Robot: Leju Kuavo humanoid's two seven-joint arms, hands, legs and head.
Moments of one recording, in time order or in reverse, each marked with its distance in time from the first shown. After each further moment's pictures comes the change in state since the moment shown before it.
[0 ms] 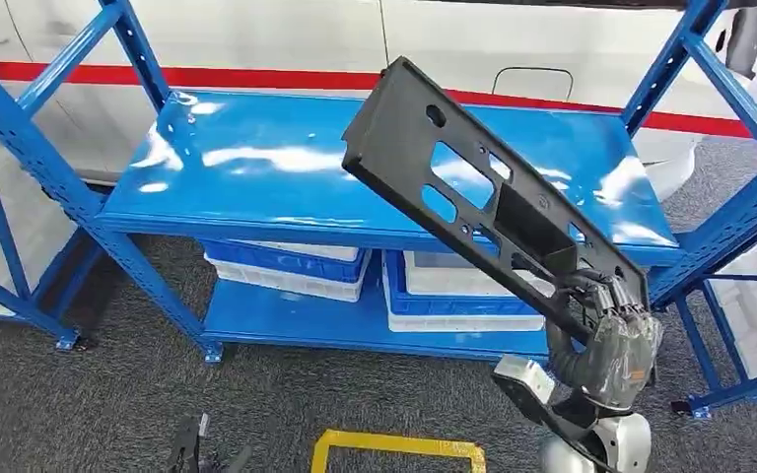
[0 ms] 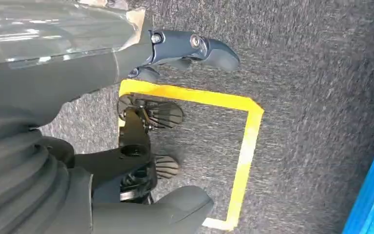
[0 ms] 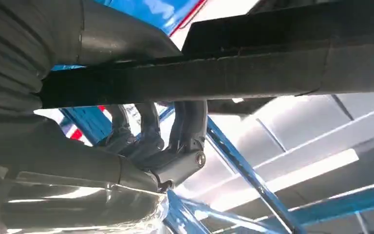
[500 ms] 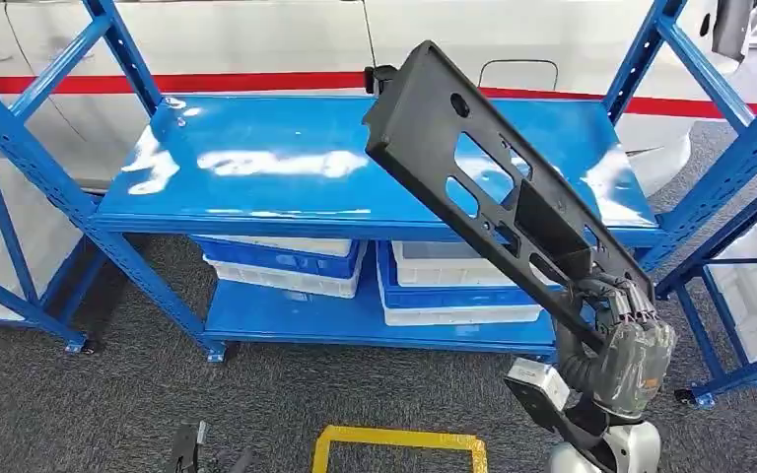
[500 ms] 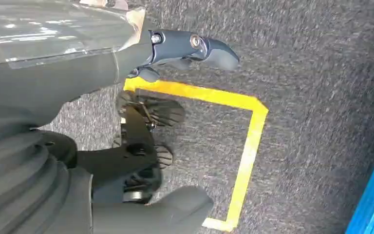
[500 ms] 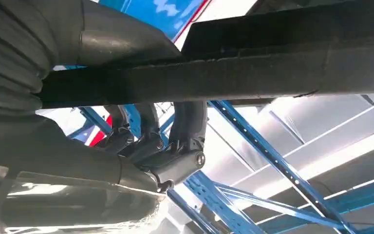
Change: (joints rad) left arm 0.014 -0.002 0.023 0.000 0.016 0.005 -0.027; right arm 0.023 0.000 0.004 -0.039 -0.014 0.000 0.017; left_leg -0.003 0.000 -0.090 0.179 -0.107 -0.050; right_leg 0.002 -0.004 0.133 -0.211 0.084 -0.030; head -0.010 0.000
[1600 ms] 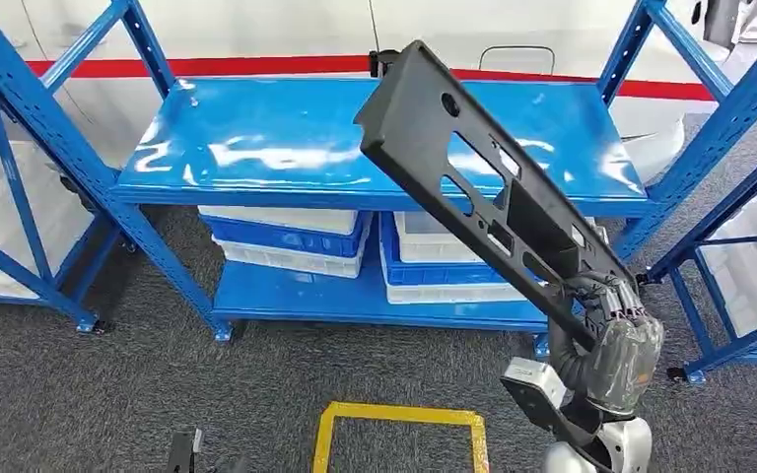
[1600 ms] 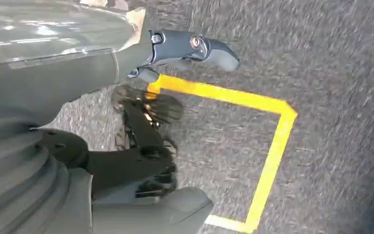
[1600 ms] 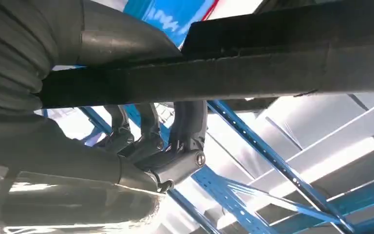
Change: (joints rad) left arm 0.023 -0.001 0.024 -0.001 0.011 0.000 -0.011; right arm -0.008 -0.026 0.048 0.015 -0.038 0.000 0.026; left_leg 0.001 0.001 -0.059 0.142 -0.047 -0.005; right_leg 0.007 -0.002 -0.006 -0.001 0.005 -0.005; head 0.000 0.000
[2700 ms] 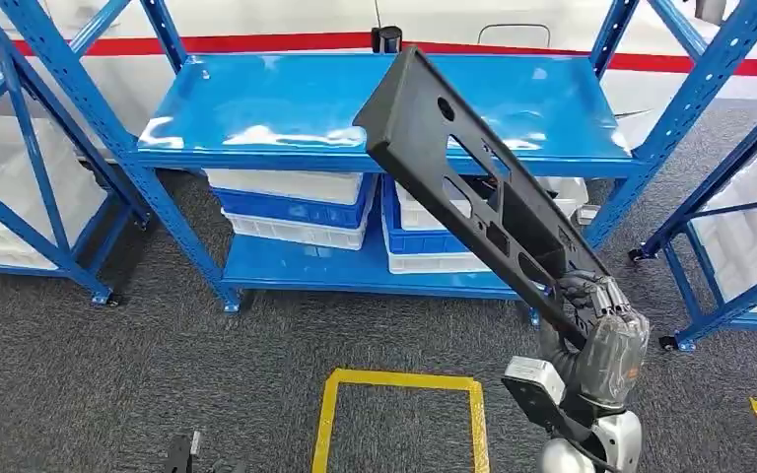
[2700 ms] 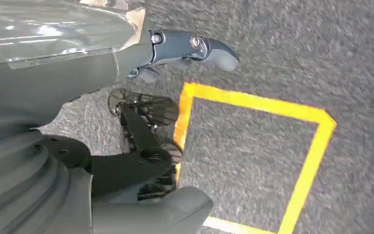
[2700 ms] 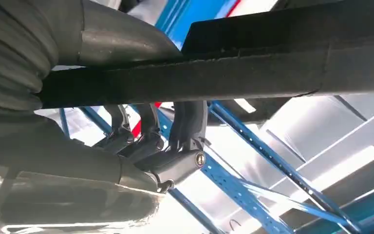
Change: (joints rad) left arm 0.004 0.012 0.001 -0.001 -0.016 -0.029 -0.002; right arm -0.021 -0.033 0.039 0.054 -0.090 0.000 -0.011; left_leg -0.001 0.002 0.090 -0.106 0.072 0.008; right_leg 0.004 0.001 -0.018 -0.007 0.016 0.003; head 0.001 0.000
